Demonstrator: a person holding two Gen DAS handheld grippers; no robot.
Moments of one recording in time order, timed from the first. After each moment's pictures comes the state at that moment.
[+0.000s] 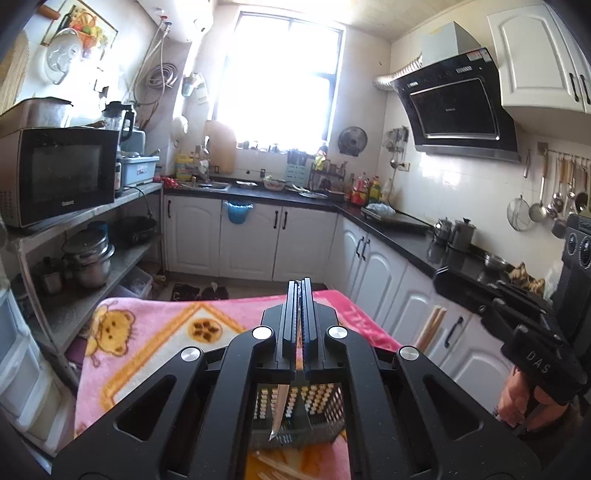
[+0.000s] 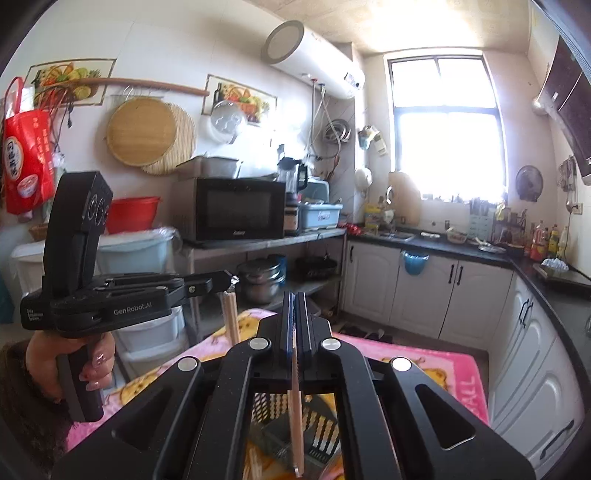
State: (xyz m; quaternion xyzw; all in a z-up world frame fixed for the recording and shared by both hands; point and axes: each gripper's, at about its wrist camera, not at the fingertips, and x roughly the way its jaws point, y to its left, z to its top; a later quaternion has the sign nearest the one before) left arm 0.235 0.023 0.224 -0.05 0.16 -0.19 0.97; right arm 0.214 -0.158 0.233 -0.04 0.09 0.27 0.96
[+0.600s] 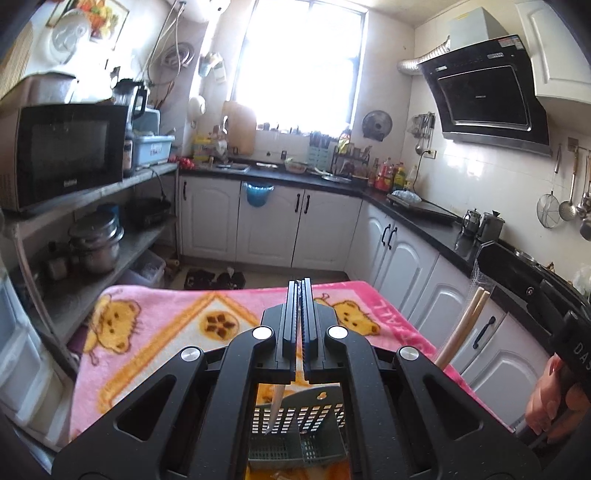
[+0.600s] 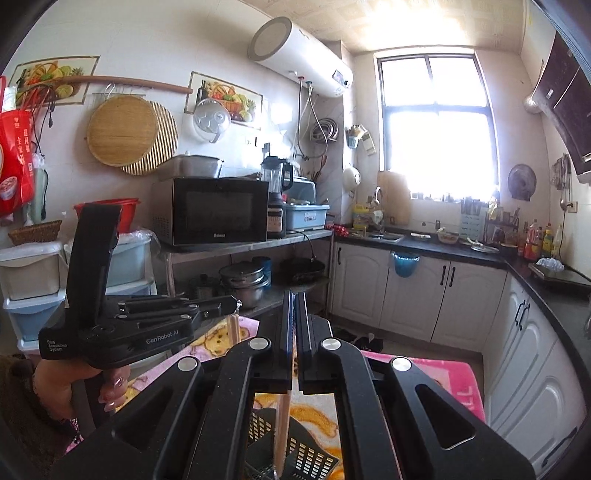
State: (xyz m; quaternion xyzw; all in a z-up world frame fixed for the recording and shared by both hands) left arm 0.305 0.026 0.184 -0.05 0.20 -0.15 0.97; right arm 0.268 -0.146 0.211 -0.04 0.10 0.25 0.96
